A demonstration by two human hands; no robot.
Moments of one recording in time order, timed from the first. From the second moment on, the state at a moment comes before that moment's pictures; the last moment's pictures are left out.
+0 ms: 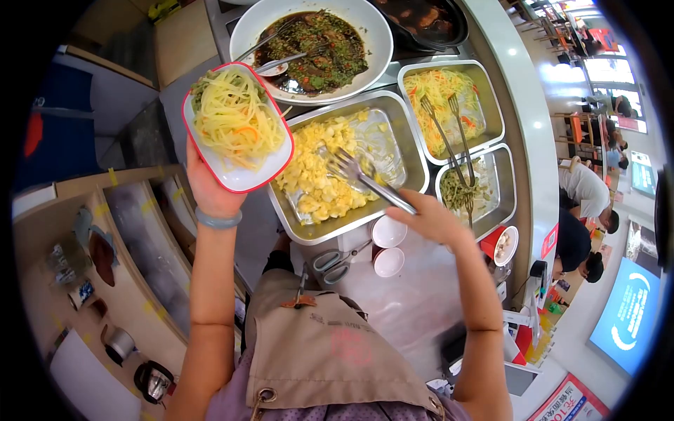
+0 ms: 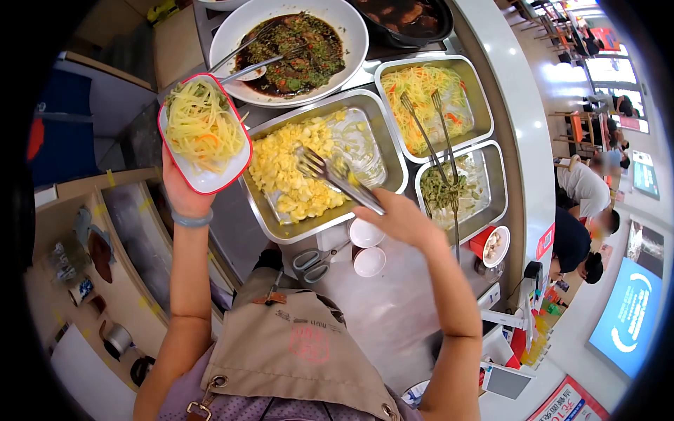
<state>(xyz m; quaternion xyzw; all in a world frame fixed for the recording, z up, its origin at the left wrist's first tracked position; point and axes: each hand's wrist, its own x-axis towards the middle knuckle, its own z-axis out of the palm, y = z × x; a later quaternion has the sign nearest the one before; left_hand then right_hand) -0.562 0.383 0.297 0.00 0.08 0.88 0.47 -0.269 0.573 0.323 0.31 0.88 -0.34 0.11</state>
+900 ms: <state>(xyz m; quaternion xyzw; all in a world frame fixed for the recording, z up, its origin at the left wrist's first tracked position) -0.548 0.378 0.254 -0.06 0.07 0.90 0.43 -0.277 0.565 0.275 0.39 0.63 -0.66 0.09</state>
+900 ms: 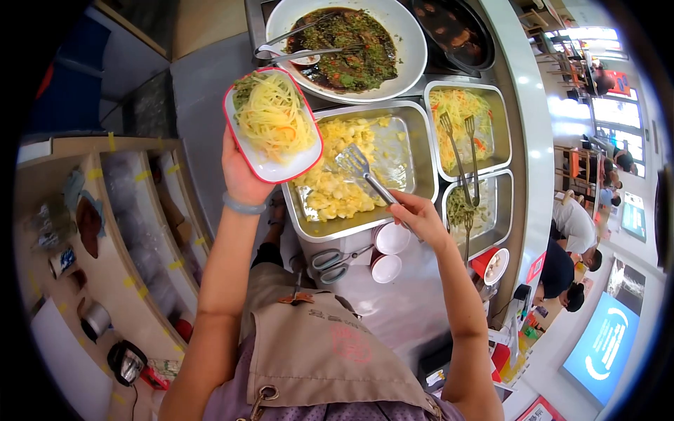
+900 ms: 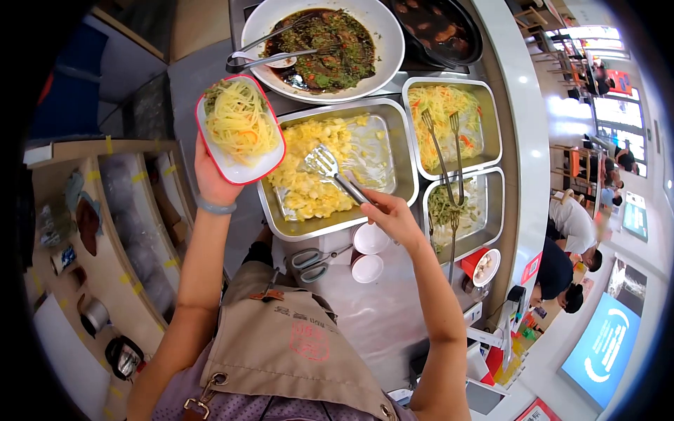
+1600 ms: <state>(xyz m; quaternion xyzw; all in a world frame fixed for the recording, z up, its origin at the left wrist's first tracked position) -0.460 0.507 0.267 -0.10 0.03 0.83 0.54 -0.267 0.533 0.343 0.34 0.90 -0.19 -0.18</state>
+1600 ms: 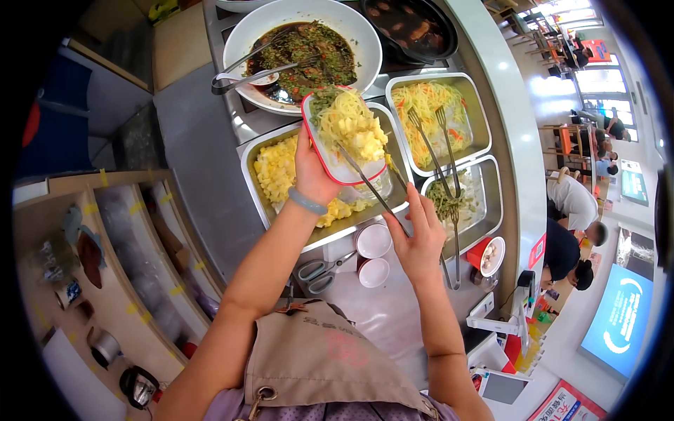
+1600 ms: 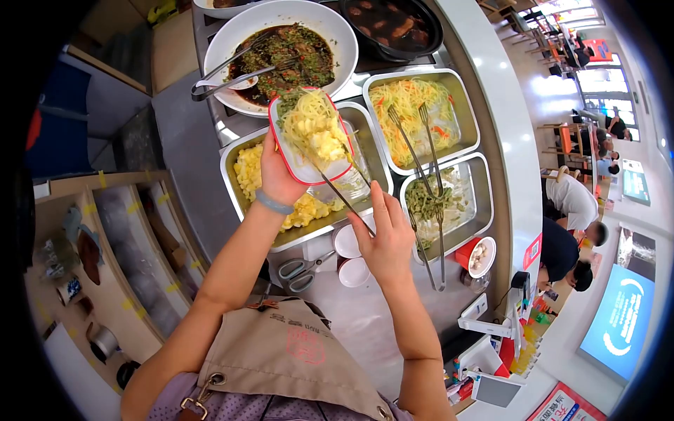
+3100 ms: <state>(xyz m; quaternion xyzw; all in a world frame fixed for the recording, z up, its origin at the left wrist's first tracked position) -0.473 0.511 0.282 -0.08 -0.01 0.83 0.55 -0.218 0.600 0.377 0.44 0.70 -0.55 -0.13</state>
